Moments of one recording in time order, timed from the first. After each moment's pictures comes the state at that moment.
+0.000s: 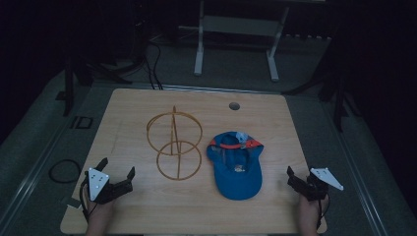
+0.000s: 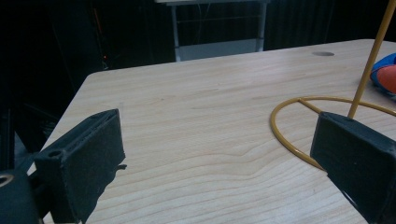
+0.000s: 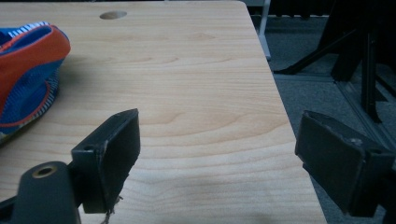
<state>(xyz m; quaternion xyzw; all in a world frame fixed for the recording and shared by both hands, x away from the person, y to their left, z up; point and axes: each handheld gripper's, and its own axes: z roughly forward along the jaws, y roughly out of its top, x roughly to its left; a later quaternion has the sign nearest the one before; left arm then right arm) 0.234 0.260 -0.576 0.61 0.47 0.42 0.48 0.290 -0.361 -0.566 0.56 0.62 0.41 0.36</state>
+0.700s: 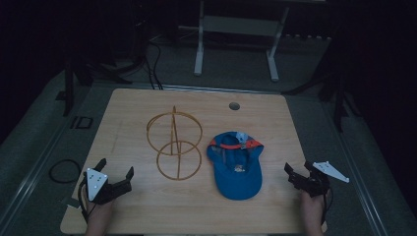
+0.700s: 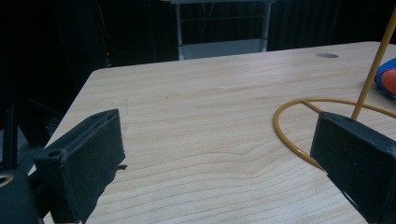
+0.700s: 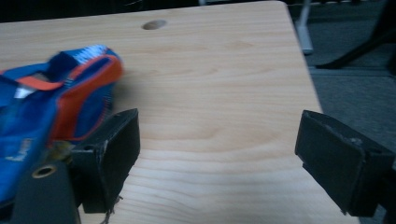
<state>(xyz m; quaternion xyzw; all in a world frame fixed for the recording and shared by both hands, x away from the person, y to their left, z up) 0.232 0.263 -0.575 0.60 0.48 0.42 0.48 0.297 -0.359 -0.537 0.54 0.65 0.45 0.28</state>
